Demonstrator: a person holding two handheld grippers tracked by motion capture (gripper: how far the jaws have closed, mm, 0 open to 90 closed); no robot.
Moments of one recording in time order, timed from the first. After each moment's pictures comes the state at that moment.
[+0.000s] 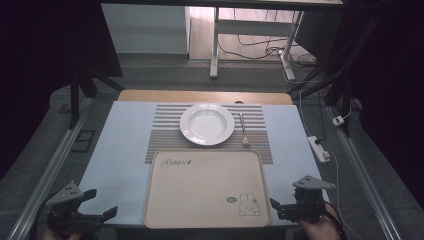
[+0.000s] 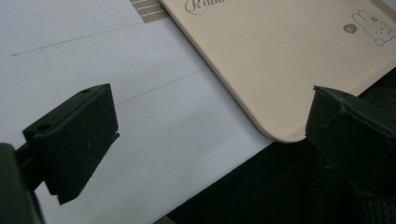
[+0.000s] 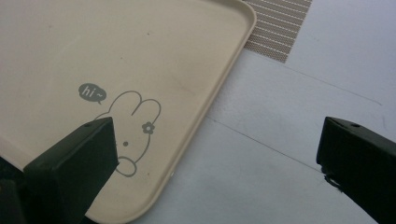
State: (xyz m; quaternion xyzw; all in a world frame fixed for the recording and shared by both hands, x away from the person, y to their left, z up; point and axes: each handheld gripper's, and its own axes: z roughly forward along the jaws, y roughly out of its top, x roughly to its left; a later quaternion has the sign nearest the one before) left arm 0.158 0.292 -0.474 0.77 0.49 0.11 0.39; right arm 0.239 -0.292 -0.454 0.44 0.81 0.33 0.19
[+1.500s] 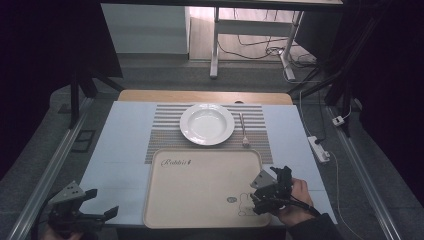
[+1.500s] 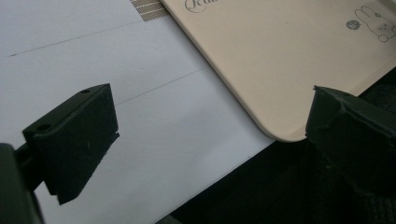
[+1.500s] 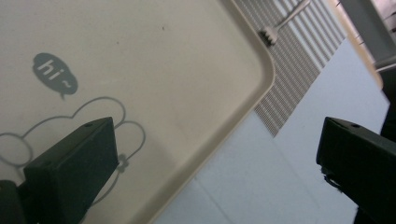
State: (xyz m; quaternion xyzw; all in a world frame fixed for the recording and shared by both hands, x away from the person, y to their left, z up) left arm 0.160 0.290 -0.474 0.77 0.49 0.11 0.39; right arm 0.264 -0.212 -0.463 0.22 0.90 0.17 0.33
